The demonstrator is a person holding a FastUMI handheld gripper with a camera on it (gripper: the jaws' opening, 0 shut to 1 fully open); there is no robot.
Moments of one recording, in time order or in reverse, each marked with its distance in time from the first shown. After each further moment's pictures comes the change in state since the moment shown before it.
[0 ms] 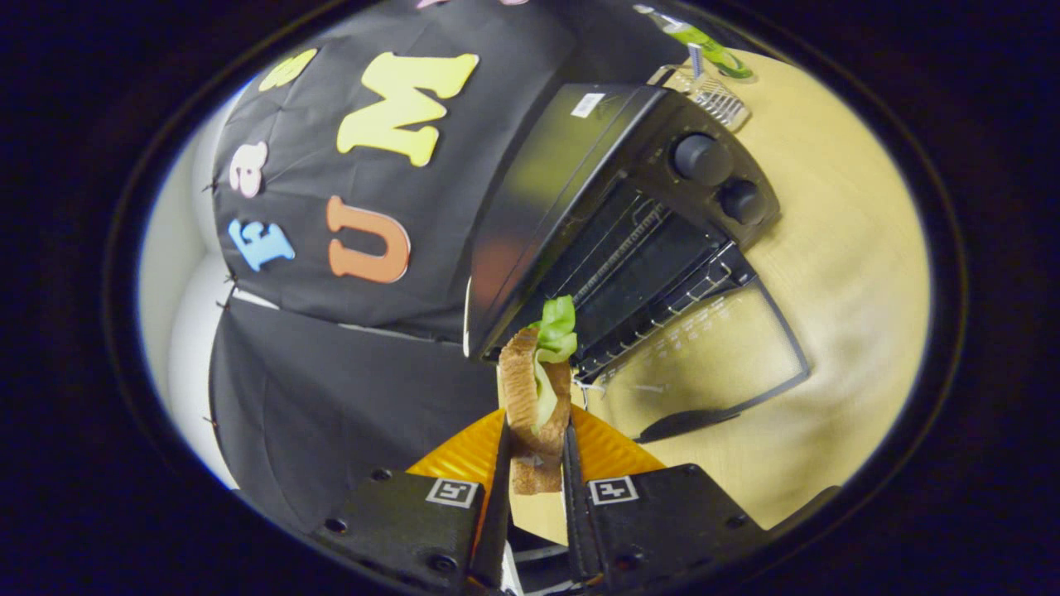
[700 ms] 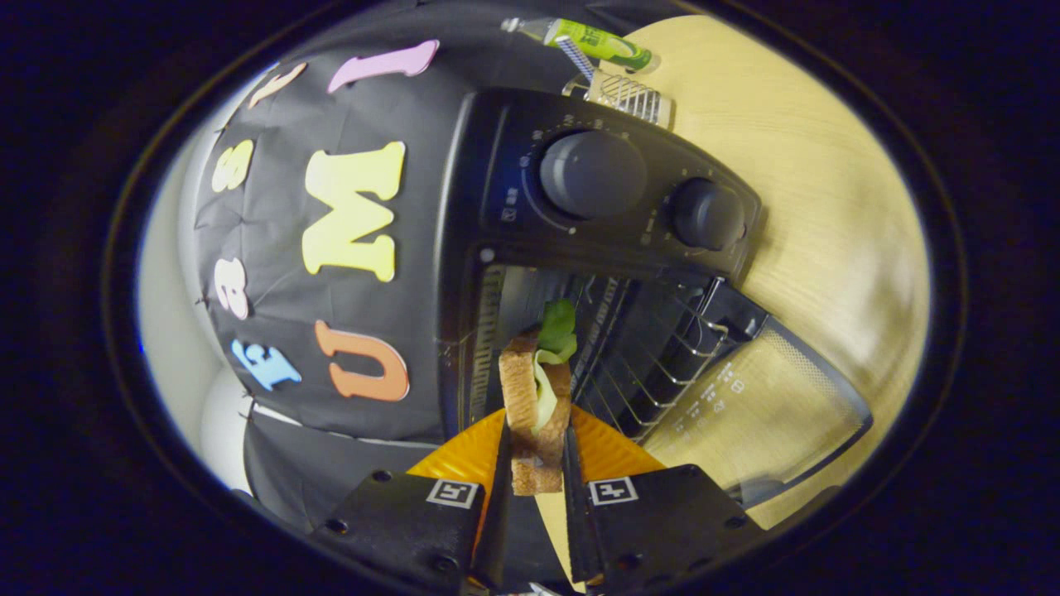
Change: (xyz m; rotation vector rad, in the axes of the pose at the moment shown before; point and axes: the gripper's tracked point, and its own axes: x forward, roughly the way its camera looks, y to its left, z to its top) arm 0.060 -0.043 0.072 0.261 -0.372 0.088
